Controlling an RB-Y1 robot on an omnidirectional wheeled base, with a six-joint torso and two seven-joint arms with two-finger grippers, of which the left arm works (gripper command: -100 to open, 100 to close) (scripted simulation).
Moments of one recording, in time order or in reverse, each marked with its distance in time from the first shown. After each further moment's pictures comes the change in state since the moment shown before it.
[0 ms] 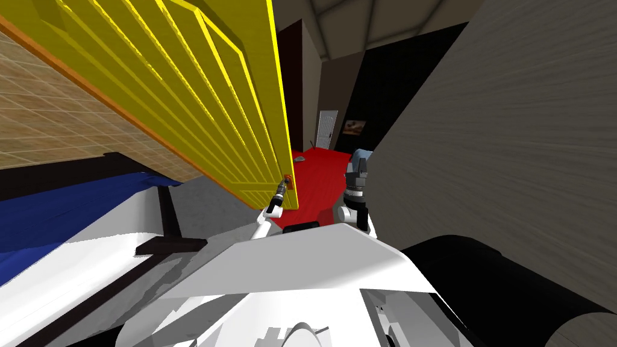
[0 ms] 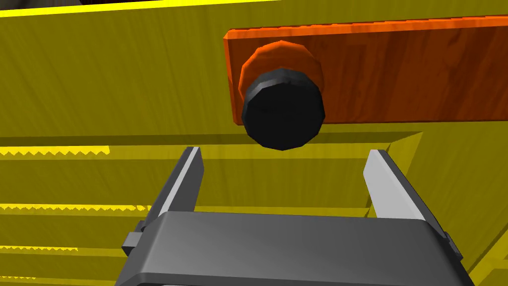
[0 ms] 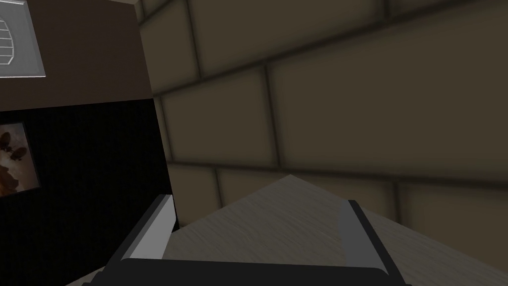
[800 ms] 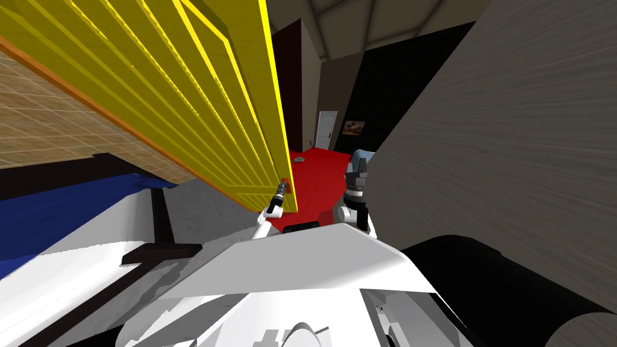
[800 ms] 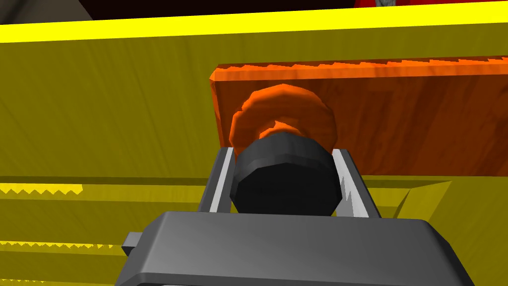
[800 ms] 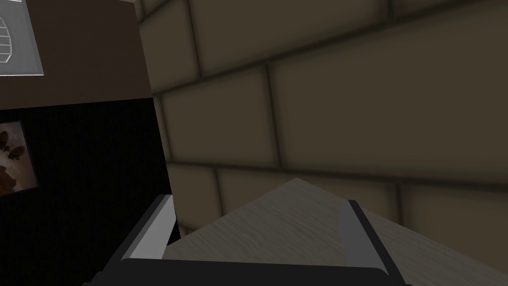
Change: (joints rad) arm 0.000 -0.008 0.005 0.008 0.000 -0.006 -0.002
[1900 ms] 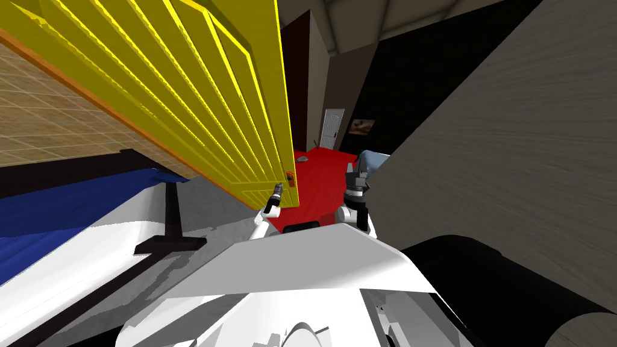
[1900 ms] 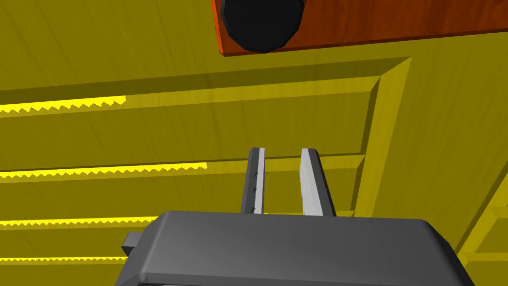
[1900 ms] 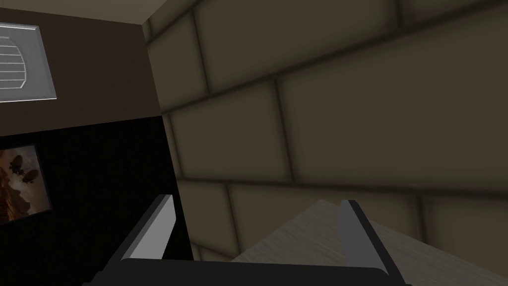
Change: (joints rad) arm 0.007 0.014 0.048 -0.013 0.000 0.017 -0.036
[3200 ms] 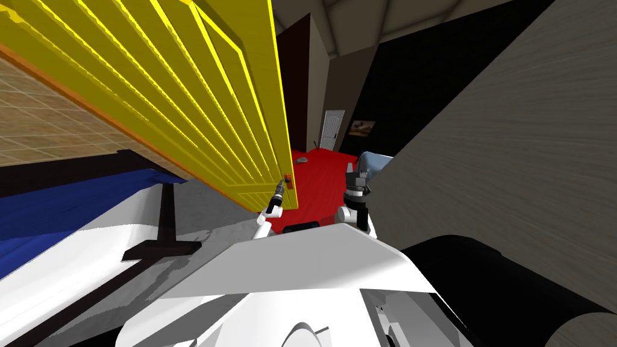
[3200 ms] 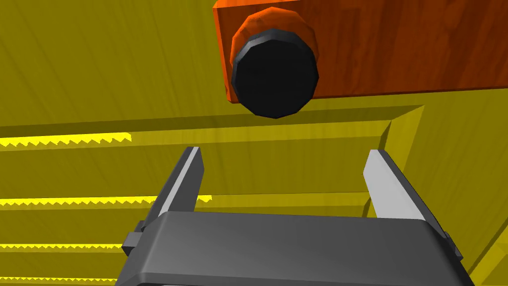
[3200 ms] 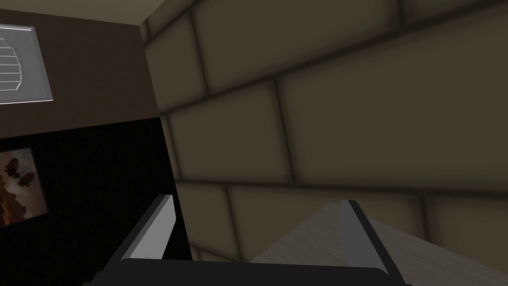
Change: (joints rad) arm 0.008 -0.047 0.009 -0.005 -0.008 0.000 -0.033
